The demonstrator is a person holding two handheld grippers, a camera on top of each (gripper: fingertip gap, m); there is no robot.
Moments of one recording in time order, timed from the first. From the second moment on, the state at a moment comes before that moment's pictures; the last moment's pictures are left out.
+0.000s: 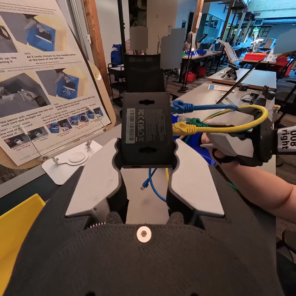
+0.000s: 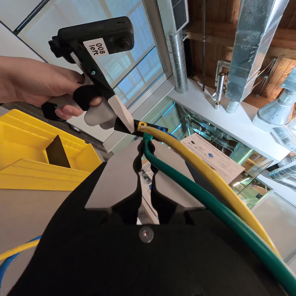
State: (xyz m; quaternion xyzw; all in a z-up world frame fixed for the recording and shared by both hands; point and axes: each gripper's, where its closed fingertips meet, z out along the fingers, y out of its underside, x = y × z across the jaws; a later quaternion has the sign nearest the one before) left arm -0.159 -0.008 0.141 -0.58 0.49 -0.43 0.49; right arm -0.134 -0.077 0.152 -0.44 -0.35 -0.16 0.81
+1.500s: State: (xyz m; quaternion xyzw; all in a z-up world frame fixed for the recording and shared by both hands) left arm -0.157 -0.012 0.128 -0.56 0.55 -0.32 0.52; right arm -0.136 -0.071 0.148 -0.45 -0.34 -0.15 0.81
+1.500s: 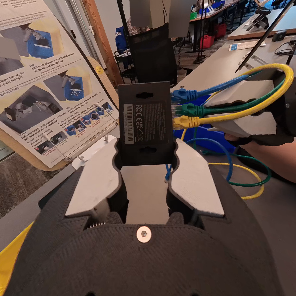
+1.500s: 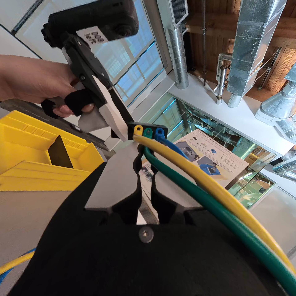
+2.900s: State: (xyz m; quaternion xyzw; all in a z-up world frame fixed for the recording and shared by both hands) left arm -0.155 -0.043 0.145 -0.44 0.54 -0.50 0.51; right arm -0.152 -0.100 0.158 -0.37 -0.39 -0.24 0.81
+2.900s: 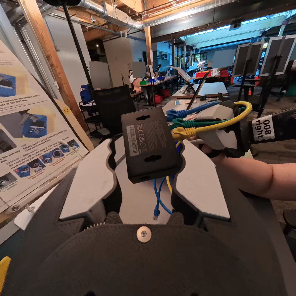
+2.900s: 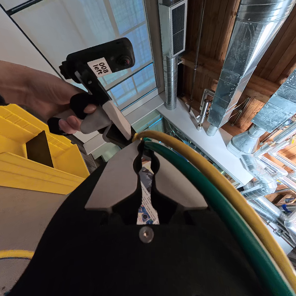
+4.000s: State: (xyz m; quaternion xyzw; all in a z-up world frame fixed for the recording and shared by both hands) left arm -0.155 -0.037 0.140 -0.42 0.57 -0.28 0.65; right arm -0.140 -0.084 0.148 -0.44 -0.38 -0.08 0.81
